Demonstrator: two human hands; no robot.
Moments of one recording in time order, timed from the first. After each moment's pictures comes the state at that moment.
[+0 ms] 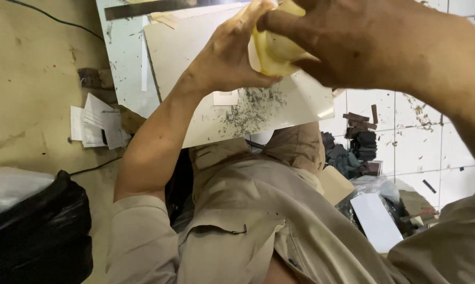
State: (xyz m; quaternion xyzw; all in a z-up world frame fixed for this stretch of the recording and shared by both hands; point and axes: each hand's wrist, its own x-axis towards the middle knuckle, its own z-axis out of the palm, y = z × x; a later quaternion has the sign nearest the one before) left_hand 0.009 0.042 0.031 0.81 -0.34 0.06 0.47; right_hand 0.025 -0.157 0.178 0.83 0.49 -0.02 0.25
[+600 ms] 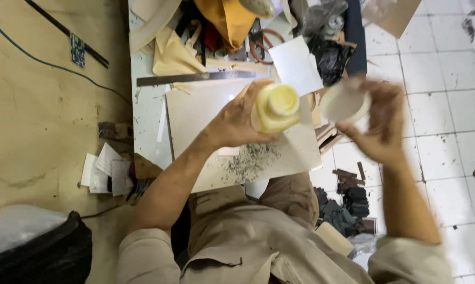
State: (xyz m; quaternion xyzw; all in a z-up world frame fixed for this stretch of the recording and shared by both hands) left_hand 0.000 0.034 0.012 0.79 -0.29 0.05 0.53; right_hand 0.032 -0.282 0.043 0.74 0.48 0.14 -0.45
